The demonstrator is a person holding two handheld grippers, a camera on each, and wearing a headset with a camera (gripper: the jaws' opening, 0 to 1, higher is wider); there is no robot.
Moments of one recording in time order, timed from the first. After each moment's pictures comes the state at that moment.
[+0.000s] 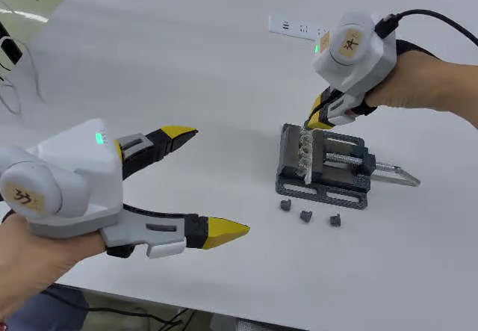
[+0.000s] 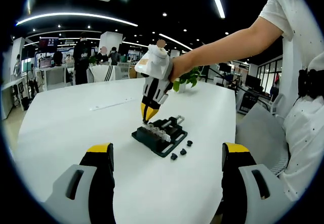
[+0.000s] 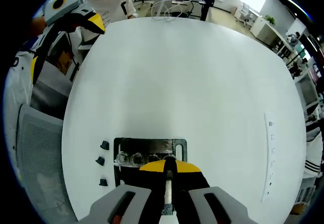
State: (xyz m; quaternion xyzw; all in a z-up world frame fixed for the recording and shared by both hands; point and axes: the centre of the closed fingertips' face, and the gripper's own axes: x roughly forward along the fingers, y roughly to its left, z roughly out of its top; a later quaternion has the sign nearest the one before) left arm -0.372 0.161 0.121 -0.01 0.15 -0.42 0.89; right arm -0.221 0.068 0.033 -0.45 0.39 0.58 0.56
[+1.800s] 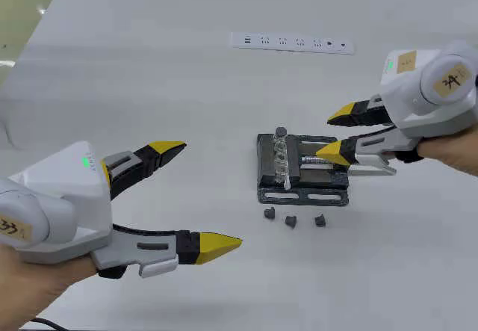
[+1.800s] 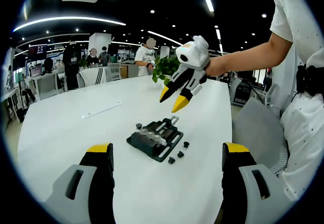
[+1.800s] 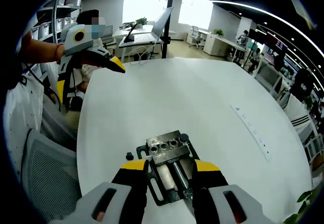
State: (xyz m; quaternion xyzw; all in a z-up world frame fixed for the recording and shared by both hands) left arm -0.368 0.144 0.128 0.03 0.15 -0.45 0.88; right arm -0.275 0.007 0.086 -0.29 0.31 0.52 0.74
